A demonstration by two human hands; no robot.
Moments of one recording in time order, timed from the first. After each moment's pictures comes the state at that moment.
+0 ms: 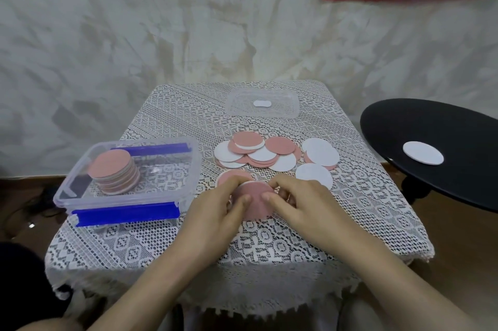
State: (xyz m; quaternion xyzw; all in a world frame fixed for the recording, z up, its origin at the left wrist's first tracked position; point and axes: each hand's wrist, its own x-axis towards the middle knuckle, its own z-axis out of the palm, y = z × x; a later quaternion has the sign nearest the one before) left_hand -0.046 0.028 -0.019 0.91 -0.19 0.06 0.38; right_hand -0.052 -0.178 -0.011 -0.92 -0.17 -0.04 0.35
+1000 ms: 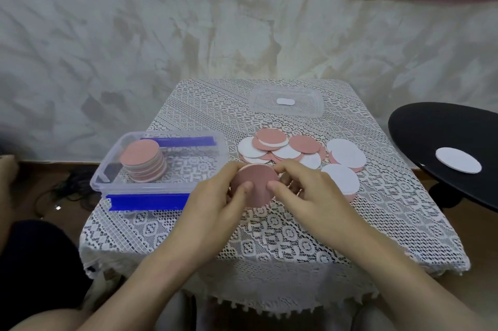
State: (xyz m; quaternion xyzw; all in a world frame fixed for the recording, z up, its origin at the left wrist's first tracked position) left_hand -0.060 0.060 0.003 0.87 -0.17 0.09 0.46; right_hand -0.048 -0.142 0.004 -0.88 -0.19 -0.05 0.44
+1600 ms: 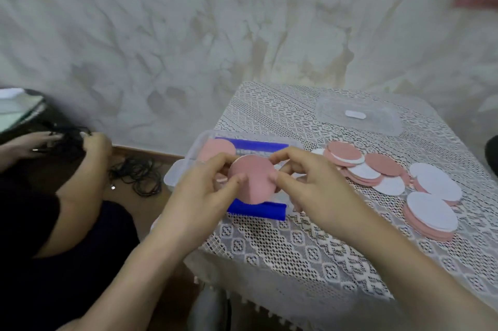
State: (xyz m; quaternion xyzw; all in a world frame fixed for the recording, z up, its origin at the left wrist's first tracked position) left_hand -0.056 0.182 0.019 0.87 -0.04 0.13 0.48; right_hand -0.014 -0.021 0.035 -0.84 -0.22 0.03 0.49
